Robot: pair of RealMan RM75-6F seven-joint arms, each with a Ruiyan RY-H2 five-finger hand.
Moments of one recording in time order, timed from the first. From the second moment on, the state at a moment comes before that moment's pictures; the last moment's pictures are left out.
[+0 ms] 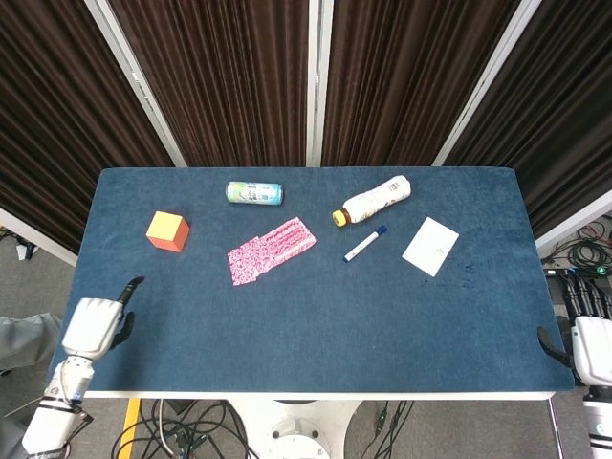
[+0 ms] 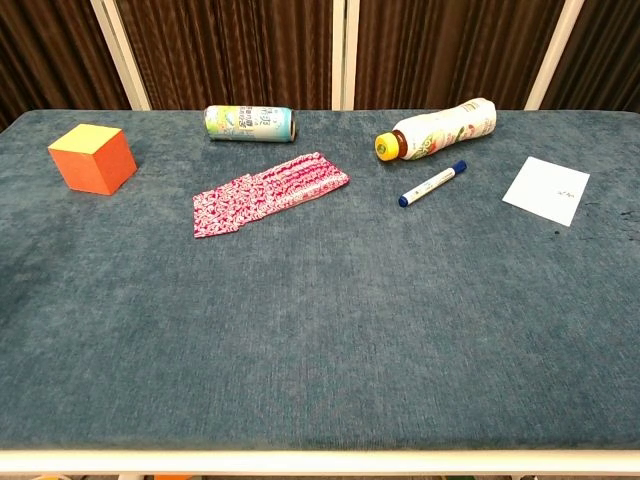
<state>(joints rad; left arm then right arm) -0.24 -1.30 -0.04 -1.62 1.45 1.29 0.30 0.04 -1.11 0.10 -1.58 -1.42 1.47 0.05</state>
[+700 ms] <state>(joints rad) -0.51 -1.54 -0.12 -1.53 1.27 0.96 0.52 0.06 -1.10 0.11 -1.61 -1.40 1.46 0.02</state>
